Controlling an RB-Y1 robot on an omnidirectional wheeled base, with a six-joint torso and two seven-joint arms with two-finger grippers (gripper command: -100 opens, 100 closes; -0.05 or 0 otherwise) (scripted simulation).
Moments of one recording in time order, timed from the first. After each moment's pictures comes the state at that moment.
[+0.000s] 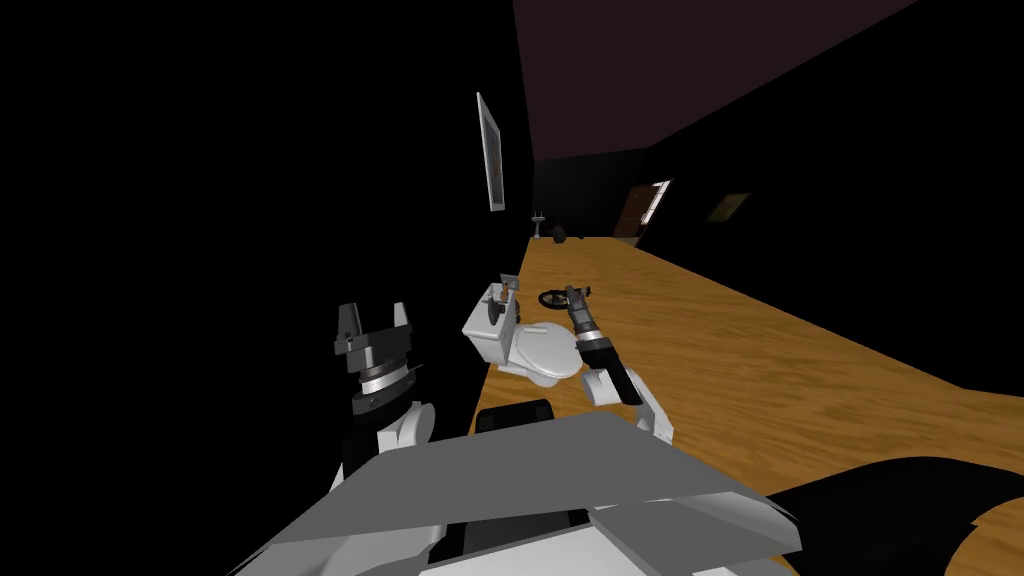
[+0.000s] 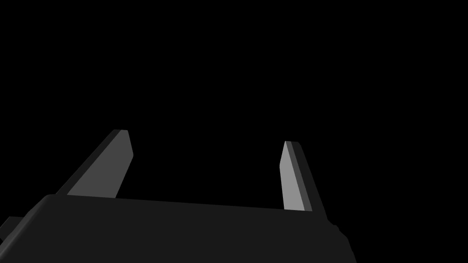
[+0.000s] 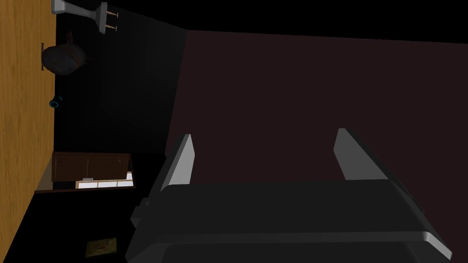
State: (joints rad) left arm 0.54 -0.03 -0.07 -2.29 0.06 -0.63 0.11; right arm 0.43 -0.14 0.05 -2.19 0.04 -0.22 0.28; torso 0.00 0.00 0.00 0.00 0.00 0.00
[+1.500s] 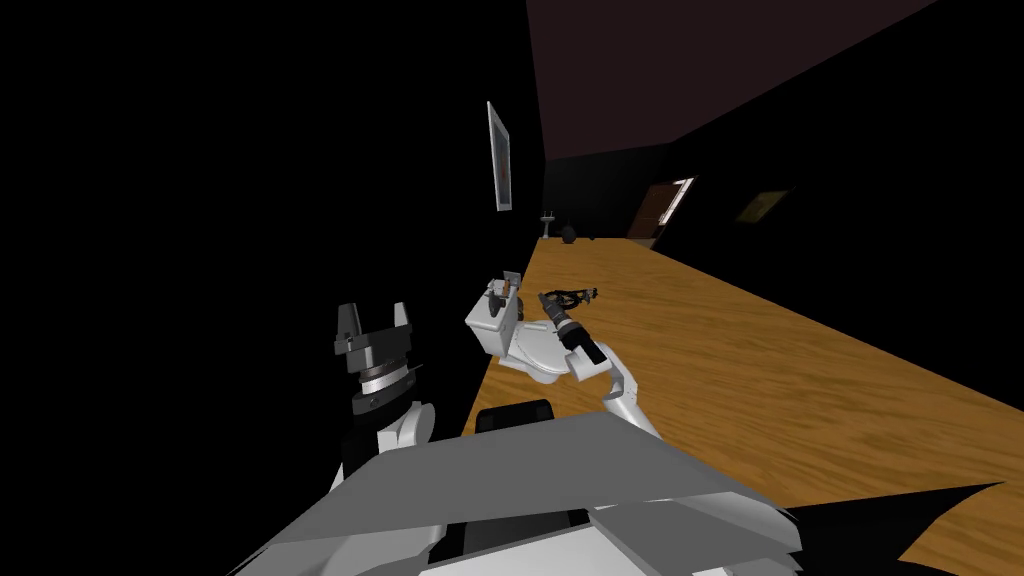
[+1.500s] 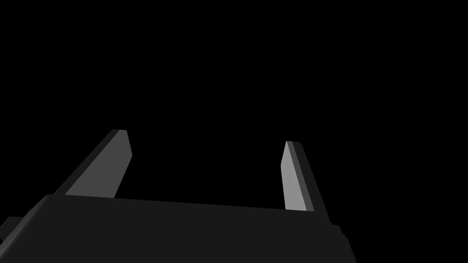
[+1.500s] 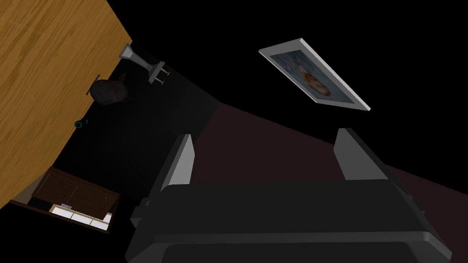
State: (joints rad) left arm 0.54 -0.03 -0.07 -2.29 0.06 -0.63 0.11; right arm 0.20 -0.24 0.15 -2.04 0.02 0.20 0.52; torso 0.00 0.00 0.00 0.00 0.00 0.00
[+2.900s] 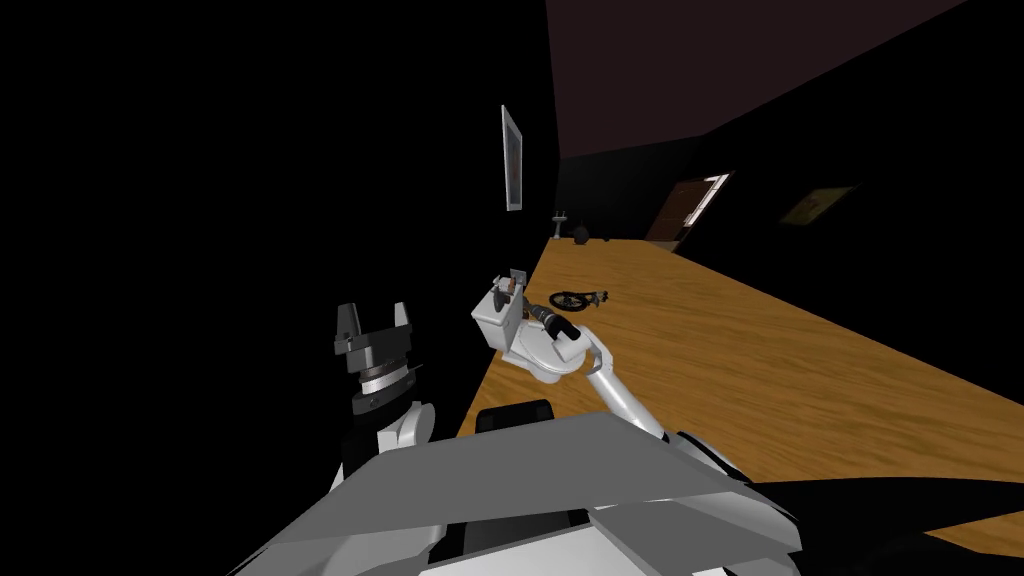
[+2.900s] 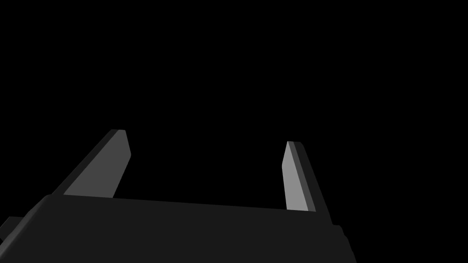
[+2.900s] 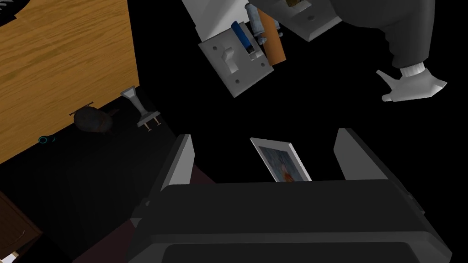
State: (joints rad) left arm 0.54 -0.03 -0.07 -2.29 0.06 -0.63 0.11; right arm -0.03 -0.31 0.25 -1.91 -0.01 0.57 0.75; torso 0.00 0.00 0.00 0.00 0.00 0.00
